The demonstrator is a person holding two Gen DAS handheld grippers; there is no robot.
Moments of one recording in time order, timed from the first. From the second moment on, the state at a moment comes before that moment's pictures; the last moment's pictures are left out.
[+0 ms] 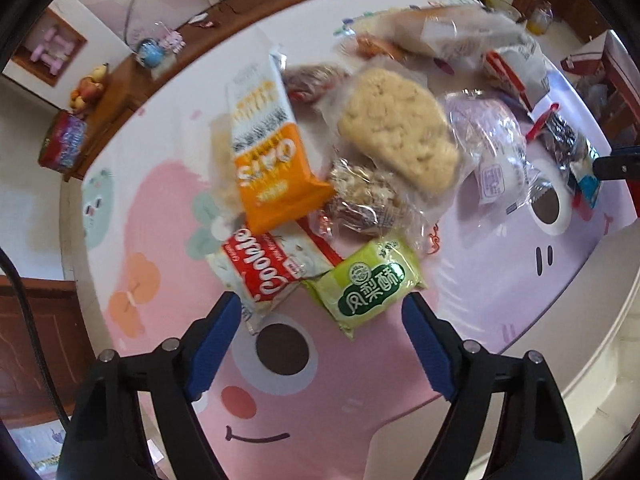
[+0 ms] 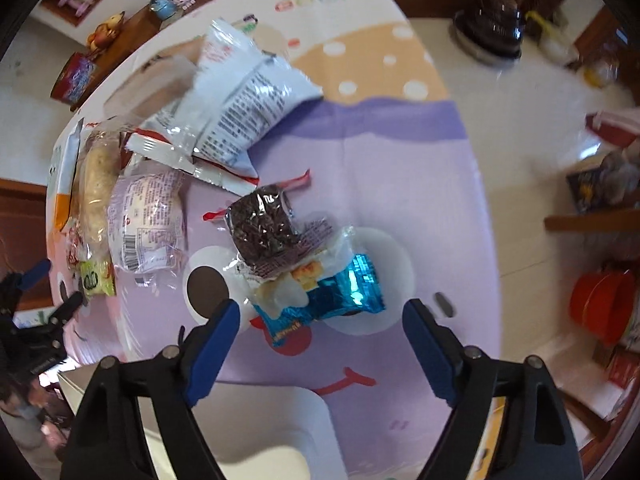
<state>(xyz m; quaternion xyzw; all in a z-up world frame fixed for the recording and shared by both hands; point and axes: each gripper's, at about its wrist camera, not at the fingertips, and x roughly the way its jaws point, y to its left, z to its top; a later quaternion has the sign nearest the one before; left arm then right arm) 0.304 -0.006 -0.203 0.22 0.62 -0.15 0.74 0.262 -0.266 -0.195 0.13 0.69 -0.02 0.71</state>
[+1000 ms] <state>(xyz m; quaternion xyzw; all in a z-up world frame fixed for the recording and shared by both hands) 0.322 -0.030 -0.236 0.21 0.67 -0.23 0.67 0.268 -0.249 -0.220 0.14 0.72 0.00 0.69</state>
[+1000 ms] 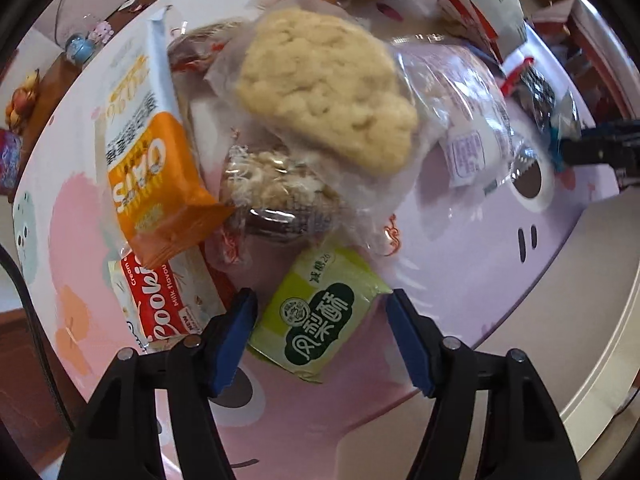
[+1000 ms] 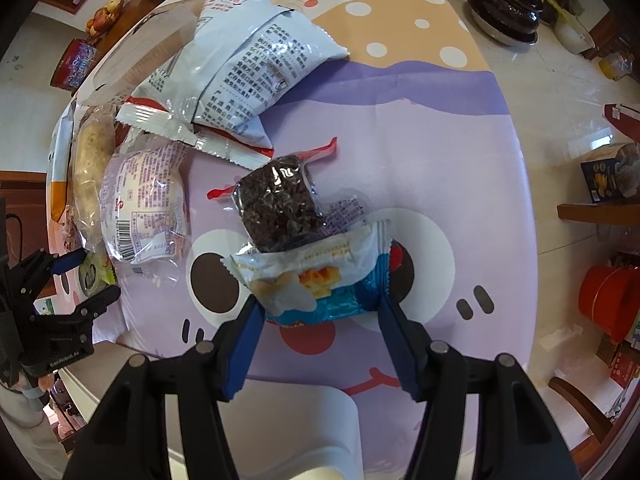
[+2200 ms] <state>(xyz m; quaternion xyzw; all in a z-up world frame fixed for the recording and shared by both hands) 0.074 0.064 -0.006 -0.05 0.42 -0.11 0.90 0.037 -0.150 0.017 0.01 0.41 0.08 0.91</state>
